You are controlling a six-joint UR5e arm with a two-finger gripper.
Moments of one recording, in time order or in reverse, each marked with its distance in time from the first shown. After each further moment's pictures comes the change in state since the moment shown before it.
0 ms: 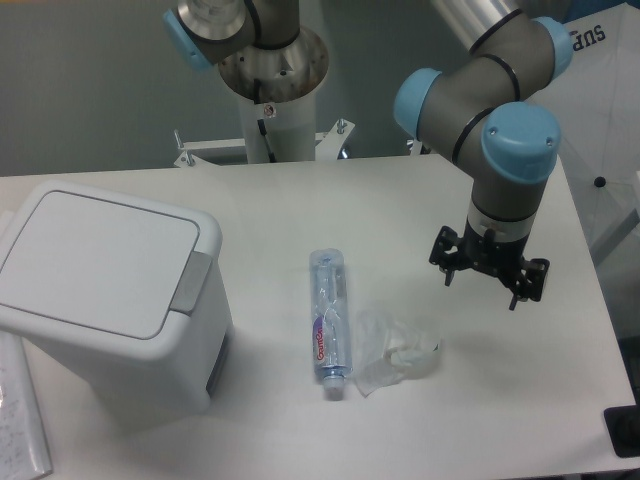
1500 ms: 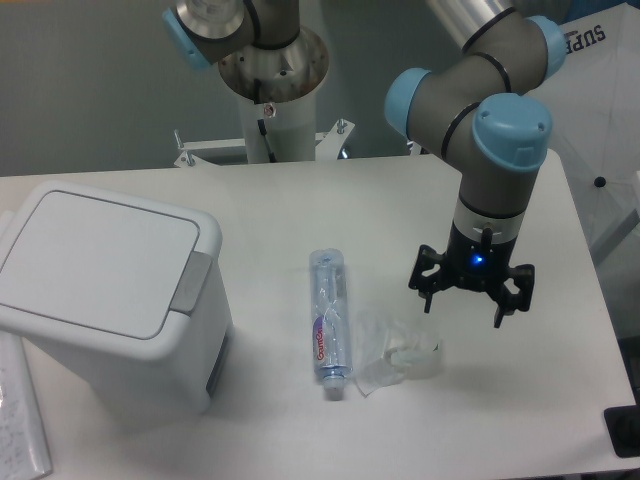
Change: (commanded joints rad) arm -0.044 0.014 -0.006 0.080 -0.268 -0.410
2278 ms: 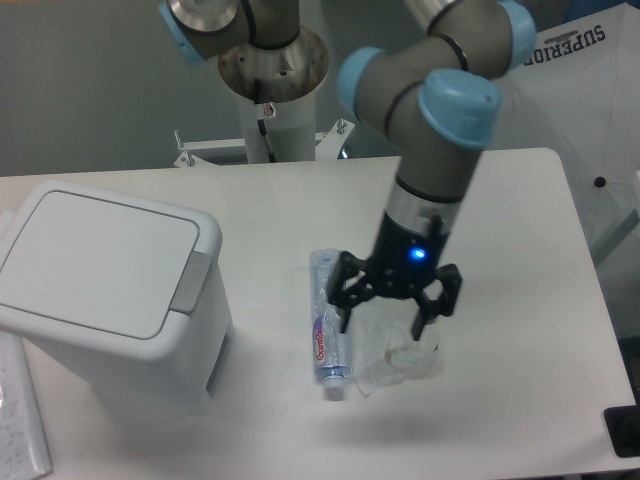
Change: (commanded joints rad) arm -0.127 0.124 -0.005 -0.005 -0.161 -0.358
